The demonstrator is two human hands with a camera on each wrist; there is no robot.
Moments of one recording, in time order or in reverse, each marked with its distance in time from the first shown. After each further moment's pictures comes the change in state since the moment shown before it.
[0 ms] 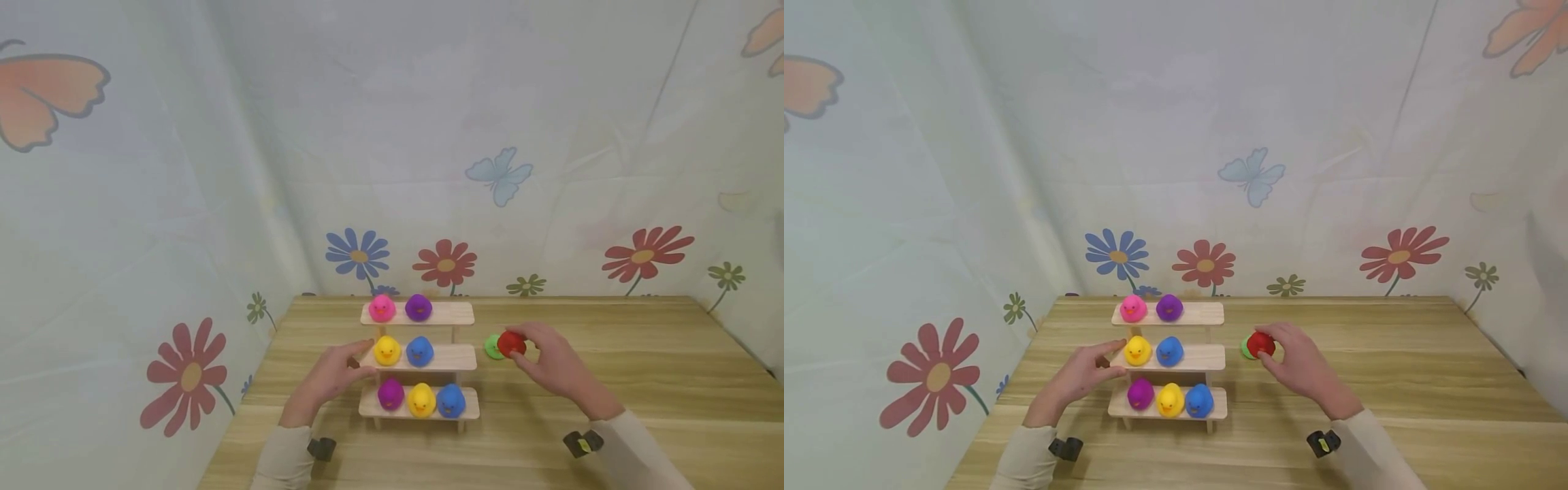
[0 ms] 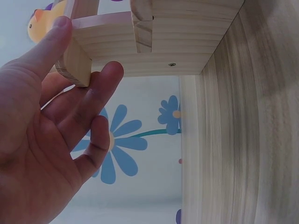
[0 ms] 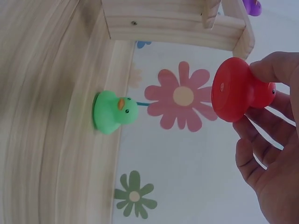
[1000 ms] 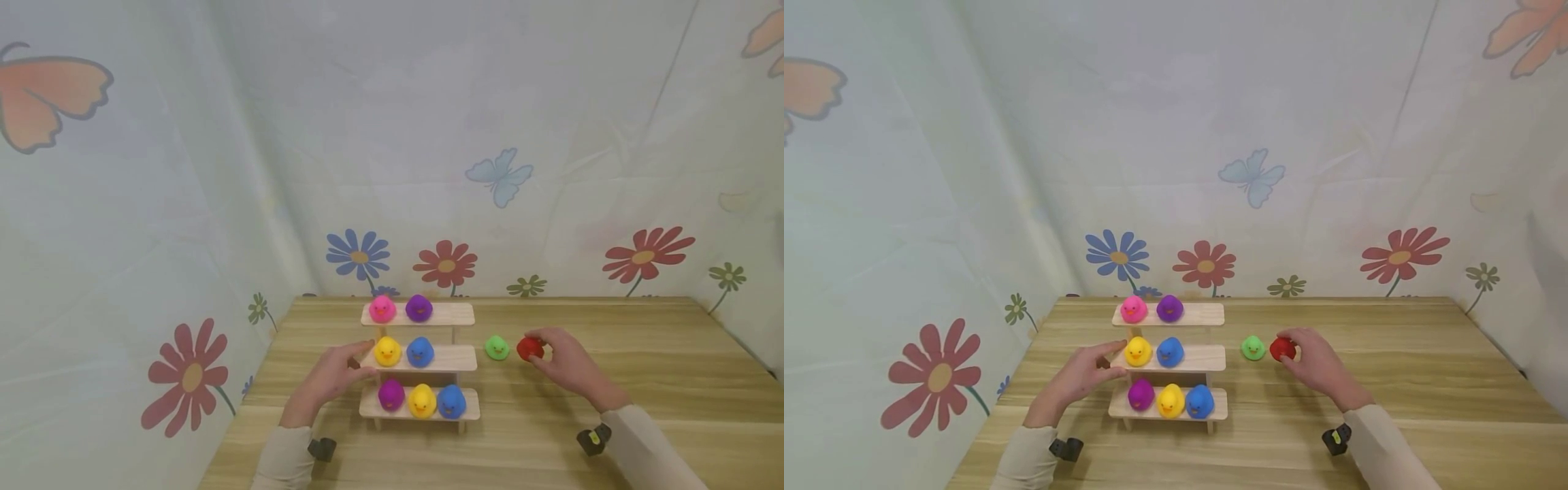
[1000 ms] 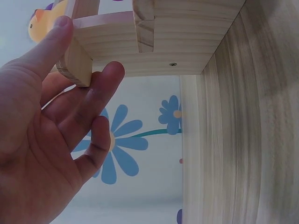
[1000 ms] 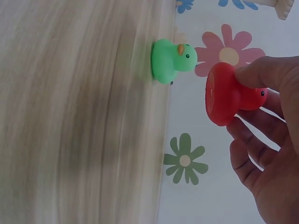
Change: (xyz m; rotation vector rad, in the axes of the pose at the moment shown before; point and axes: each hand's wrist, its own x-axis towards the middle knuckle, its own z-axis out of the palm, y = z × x) left_hand 0.000 -0.002 0.001 0.004 -0.008 -0.005; right_hand -0.014 0.045 0.005 -0.006 -0.163 0.207
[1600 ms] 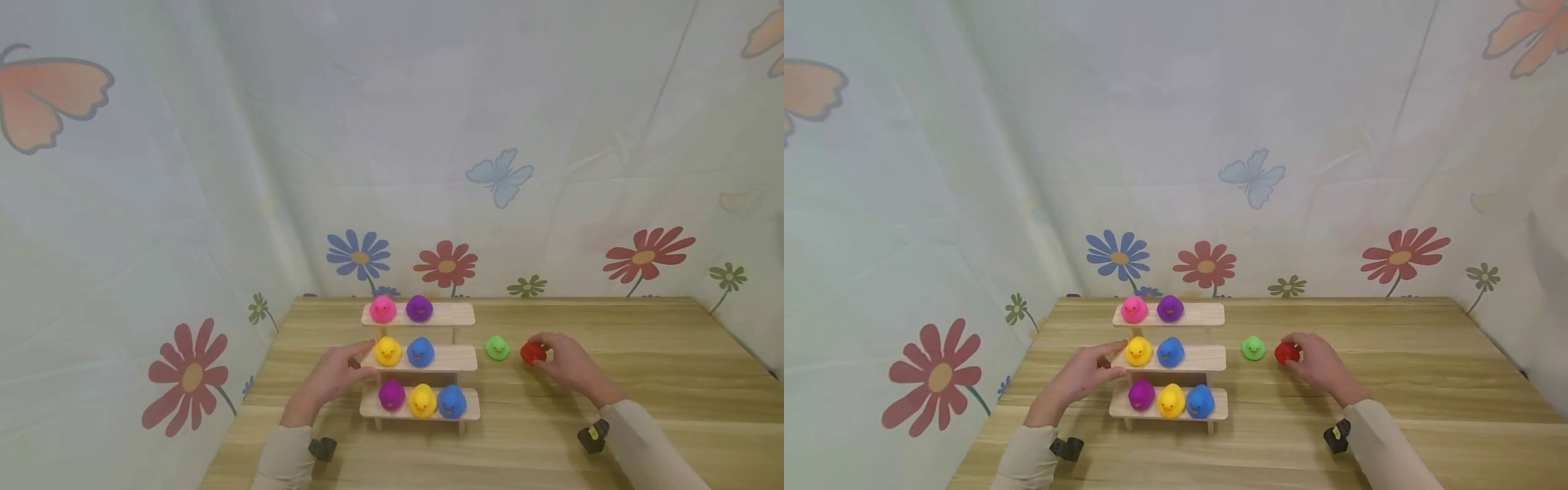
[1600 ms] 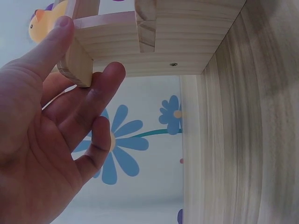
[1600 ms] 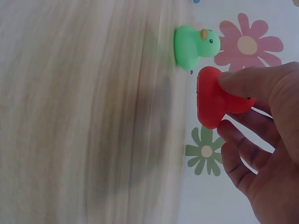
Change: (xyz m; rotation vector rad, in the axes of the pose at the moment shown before) left_hand 0.000 0.001 -0.001 -0.007 -0.006 -0.009; right_hand 0.003 0.015 0.006 0.031 -0.098 0.065
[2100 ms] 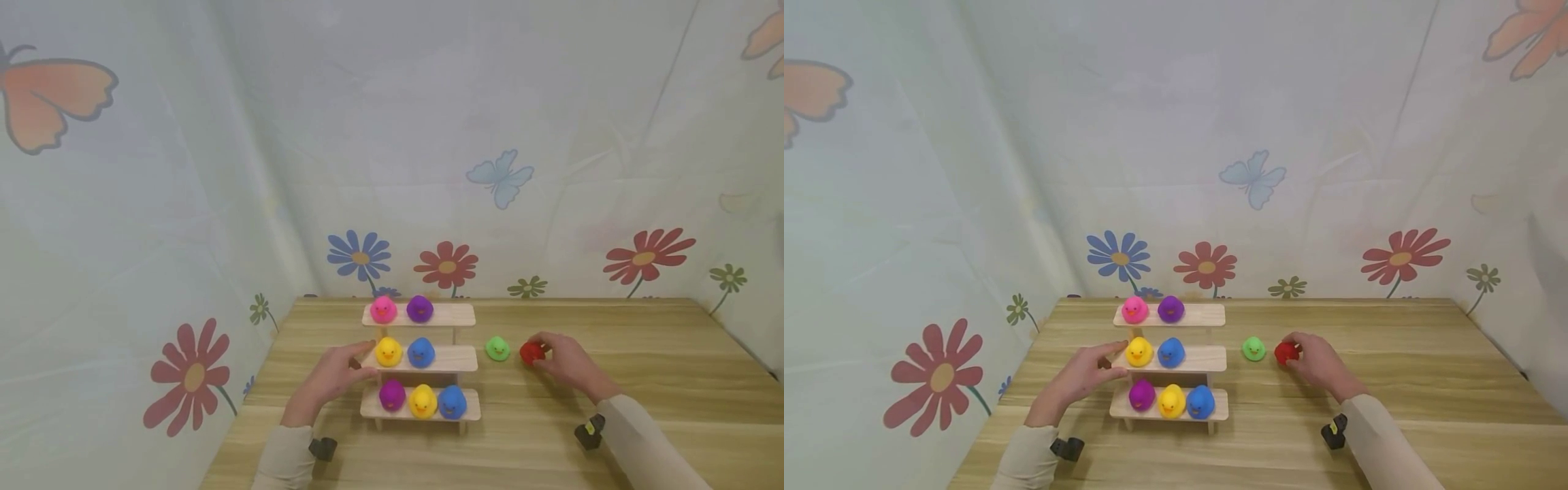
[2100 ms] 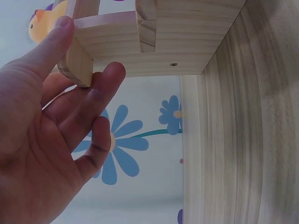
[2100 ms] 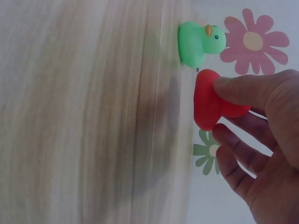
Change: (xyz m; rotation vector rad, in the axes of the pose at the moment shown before) left_hand -0.001 0.001 -0.001 0.019 -0.003 -0.003; right_hand 0.006 0.008 0.003 0.023 -0.061 0.069
